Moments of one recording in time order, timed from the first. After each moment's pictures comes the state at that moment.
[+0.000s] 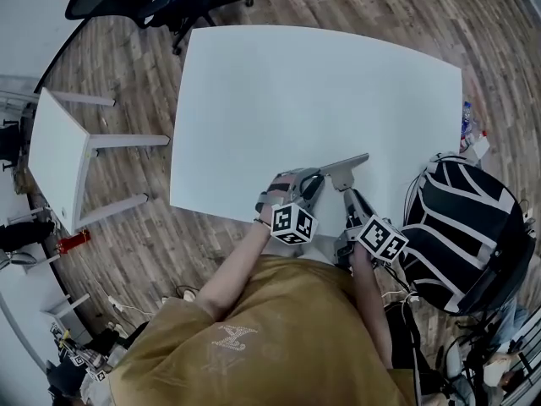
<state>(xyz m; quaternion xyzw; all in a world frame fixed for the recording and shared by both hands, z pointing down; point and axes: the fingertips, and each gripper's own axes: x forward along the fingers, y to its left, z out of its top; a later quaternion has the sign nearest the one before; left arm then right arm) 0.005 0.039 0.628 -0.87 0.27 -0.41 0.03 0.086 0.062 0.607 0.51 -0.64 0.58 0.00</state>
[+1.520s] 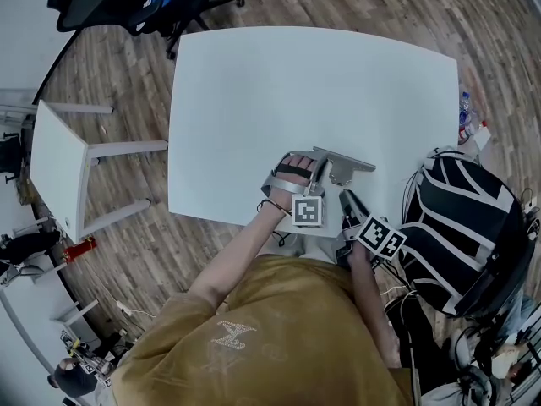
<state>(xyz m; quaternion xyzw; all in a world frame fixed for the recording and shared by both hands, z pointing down) 0.035 -0.008 0.648 -0.77 0.20 -0.54 0.27 0.087 0.067 0.618 0.49 -0.62 0.61 -0.01</state>
